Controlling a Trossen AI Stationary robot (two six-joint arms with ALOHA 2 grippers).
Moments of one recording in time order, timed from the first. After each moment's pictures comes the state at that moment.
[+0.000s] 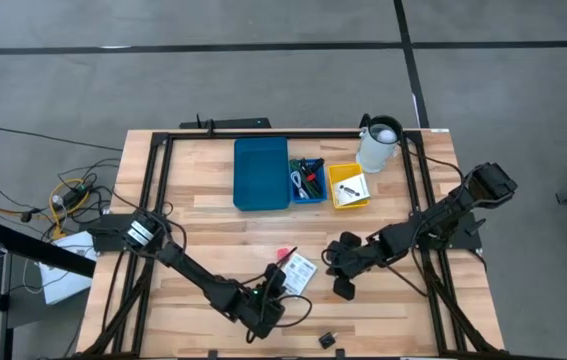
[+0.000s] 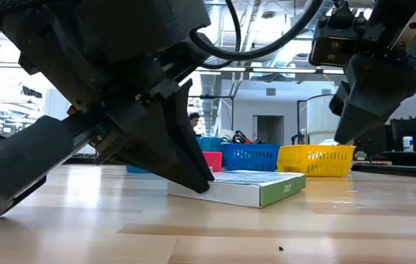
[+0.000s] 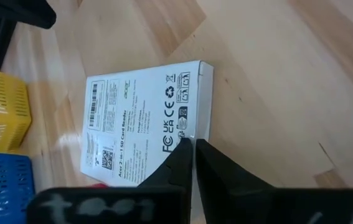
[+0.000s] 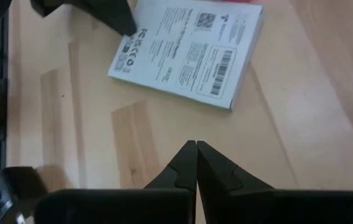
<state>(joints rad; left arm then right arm) -0.59 2.17 1.29 -0.27 -0.63 0.20 0.46 1.53 0.73 -0.13 0.11 0.70</state>
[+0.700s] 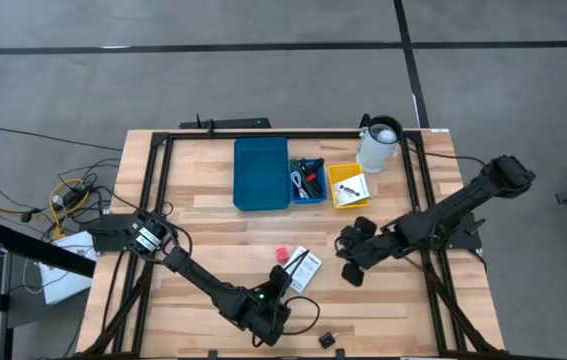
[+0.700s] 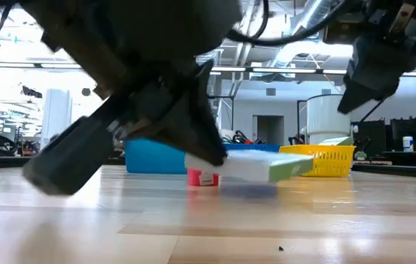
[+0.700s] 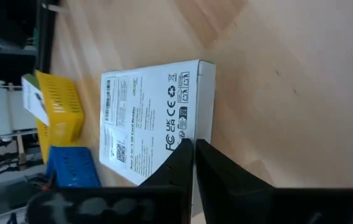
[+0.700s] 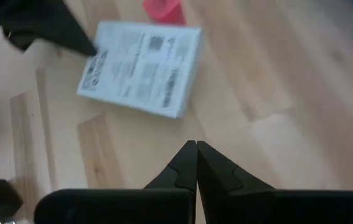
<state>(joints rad) -0.61 2.20 1.48 -0.45 -0.82 0.30 0.46 1.32 0.73 -0.38 0.27 0.74</state>
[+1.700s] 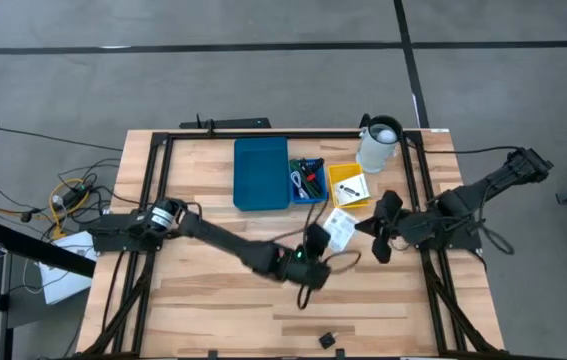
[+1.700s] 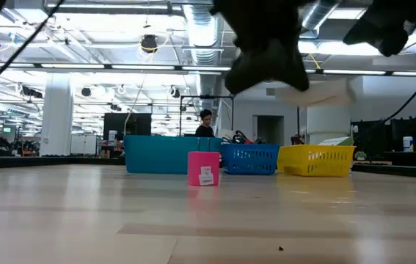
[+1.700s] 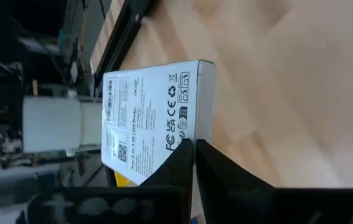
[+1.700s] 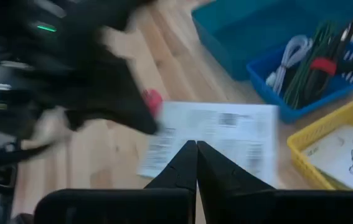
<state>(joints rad) -0.33 2.20 1.77 -0.39 -0.73 0.65 0.50 0.87 0.73 -0.60 0.50 0.67</state>
